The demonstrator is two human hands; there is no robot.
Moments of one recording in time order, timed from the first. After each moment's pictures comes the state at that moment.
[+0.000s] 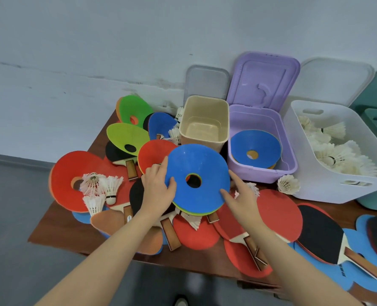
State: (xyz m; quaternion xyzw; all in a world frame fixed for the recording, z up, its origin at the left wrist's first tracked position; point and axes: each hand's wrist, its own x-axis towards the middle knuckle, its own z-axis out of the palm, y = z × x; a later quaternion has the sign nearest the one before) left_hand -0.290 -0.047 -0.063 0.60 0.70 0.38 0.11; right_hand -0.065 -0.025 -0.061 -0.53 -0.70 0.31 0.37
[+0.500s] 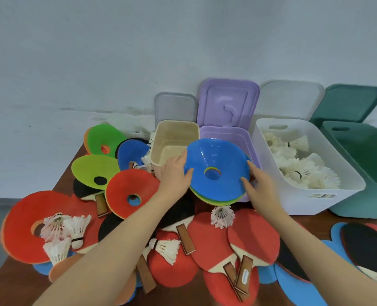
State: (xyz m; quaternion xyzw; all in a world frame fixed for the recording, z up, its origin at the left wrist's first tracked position) left_hand -0.207 0.067 -0.001 0.69 0.61 0.35 0.21; right_hand 0.027 0.049 0.006 -0.57 -0.72 0.14 0.35
